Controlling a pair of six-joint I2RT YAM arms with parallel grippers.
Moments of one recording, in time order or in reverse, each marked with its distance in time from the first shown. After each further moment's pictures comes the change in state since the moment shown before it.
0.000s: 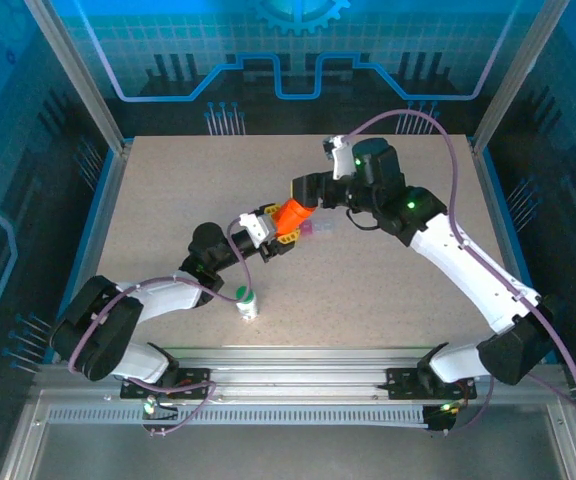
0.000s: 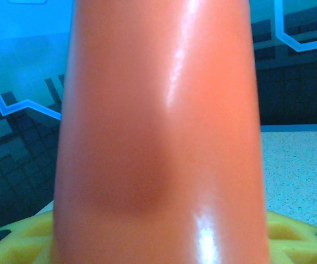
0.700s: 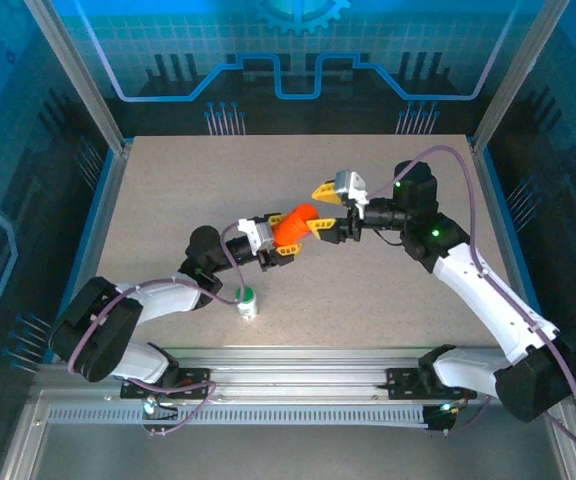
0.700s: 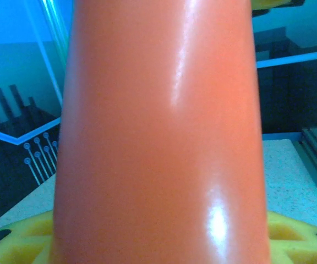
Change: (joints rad) left arm 0.000 -0.008 -0.029 0.053 0.214 -0.089; right arm -0.160 -0.173 -0.316 0.292 -0.724 -0.848
